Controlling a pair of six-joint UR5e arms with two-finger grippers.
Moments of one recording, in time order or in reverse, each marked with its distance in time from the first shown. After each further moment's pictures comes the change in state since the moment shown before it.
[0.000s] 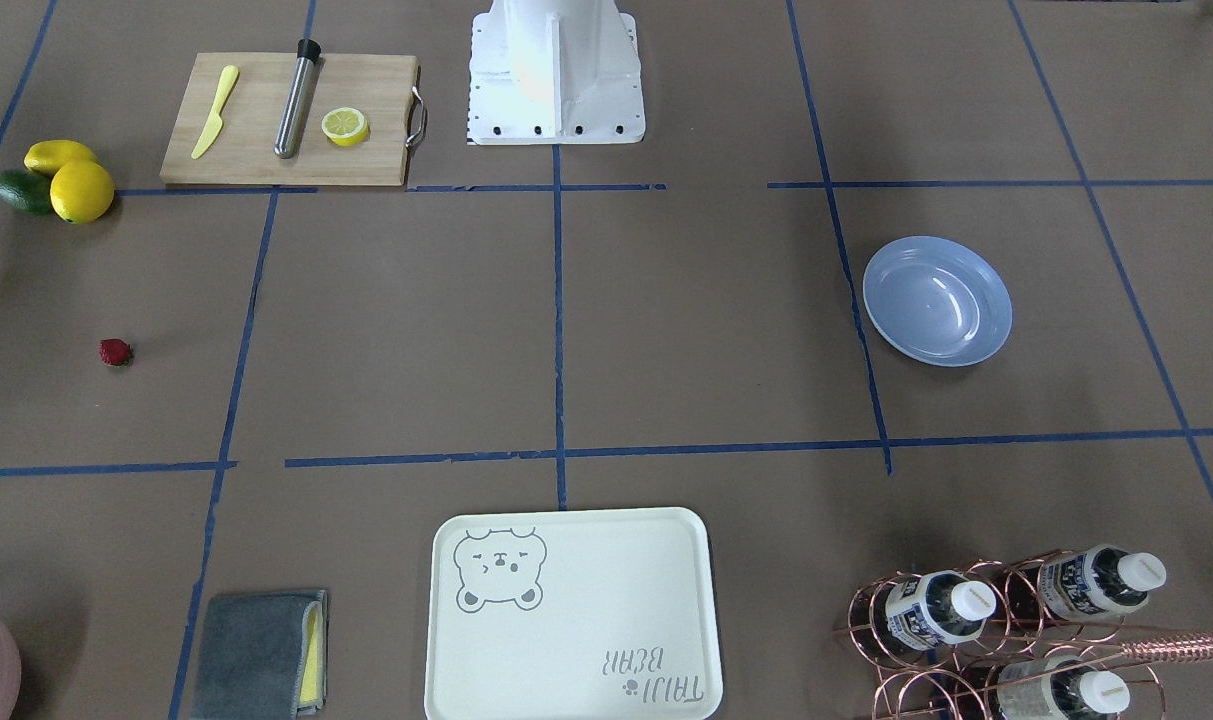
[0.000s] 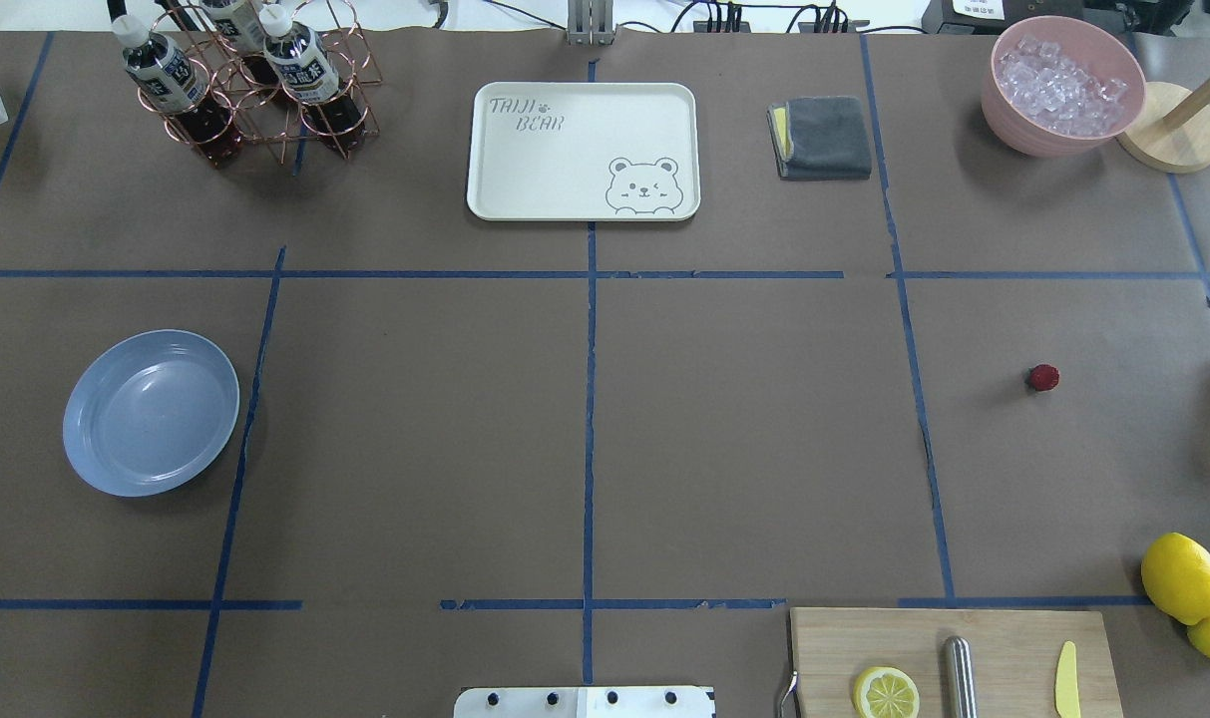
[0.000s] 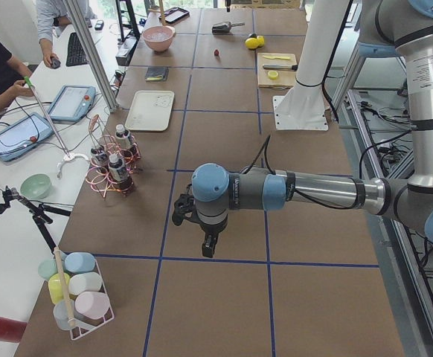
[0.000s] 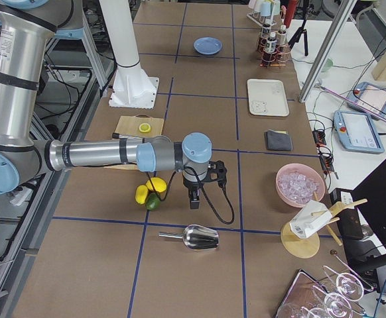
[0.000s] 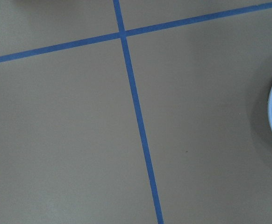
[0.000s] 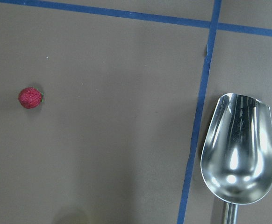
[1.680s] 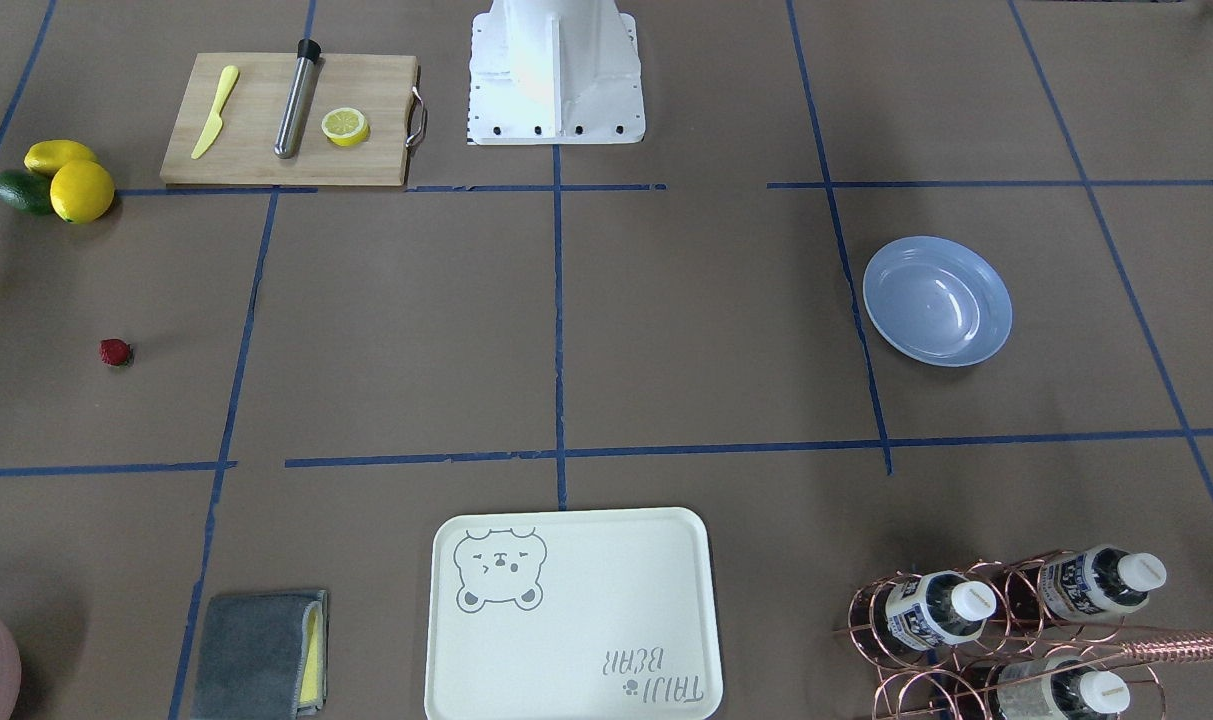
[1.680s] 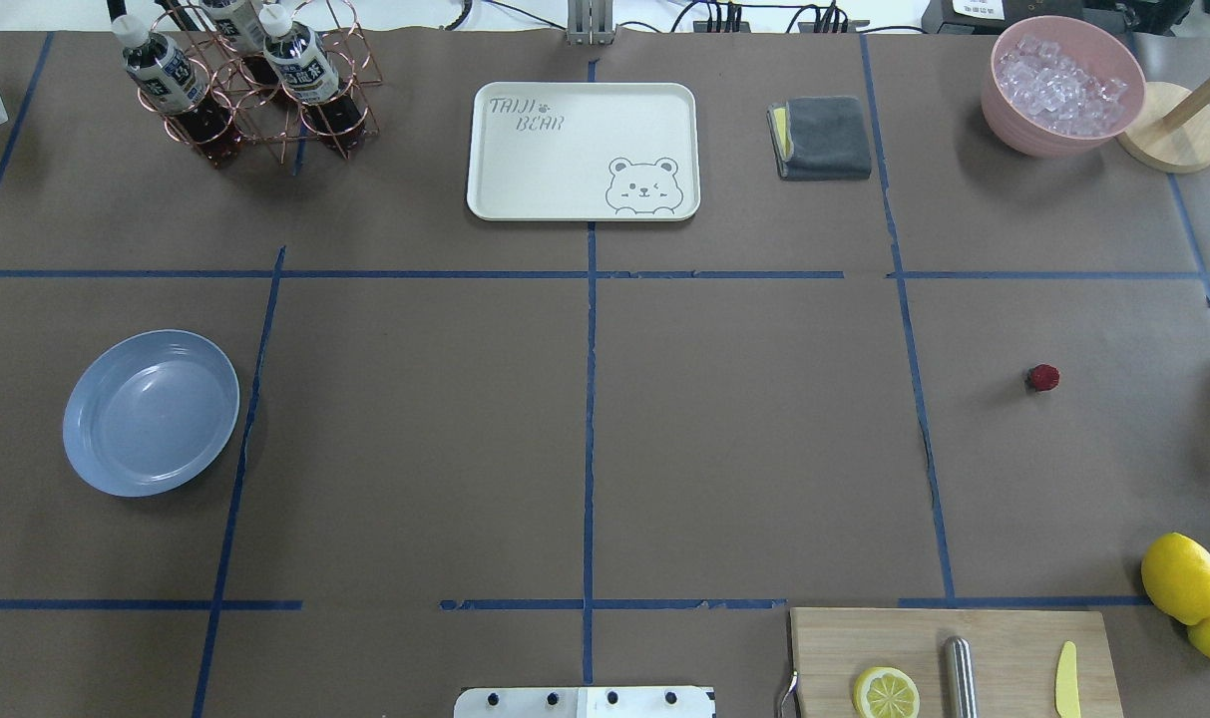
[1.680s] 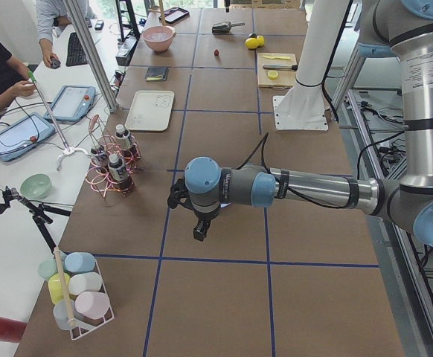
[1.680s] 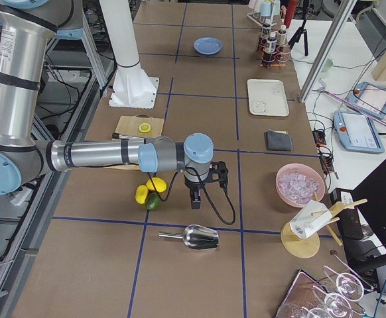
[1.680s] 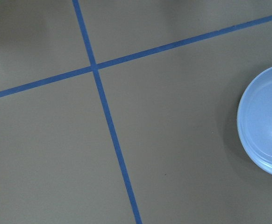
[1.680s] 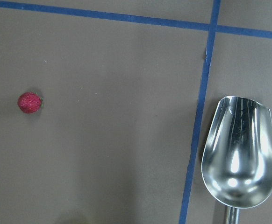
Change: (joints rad) left arm 0.103 -0.027 0.035 -0.123 -0.128 0.017; right arm -0.003 0.011 -0.009 0.006 0.001 0.016
